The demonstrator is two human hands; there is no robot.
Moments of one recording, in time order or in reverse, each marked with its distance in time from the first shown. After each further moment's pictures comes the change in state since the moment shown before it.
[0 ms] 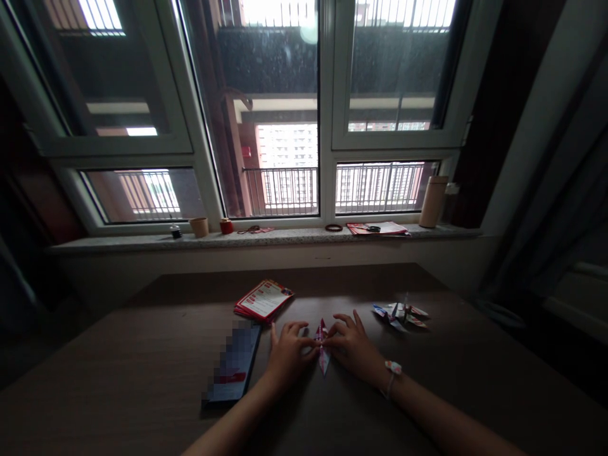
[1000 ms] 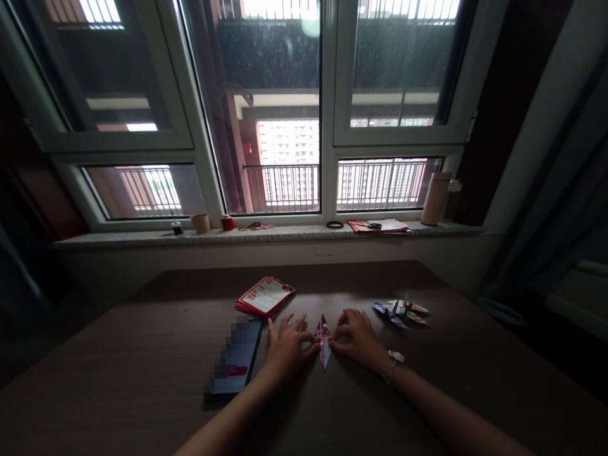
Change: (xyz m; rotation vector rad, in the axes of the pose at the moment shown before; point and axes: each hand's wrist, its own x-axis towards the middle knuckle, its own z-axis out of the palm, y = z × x) left_hand -0.001 -0.009 0.002 0.067 -0.039 -0.009; right_hand 0.003 0.009 -0.002 0.110 0.017 0.227
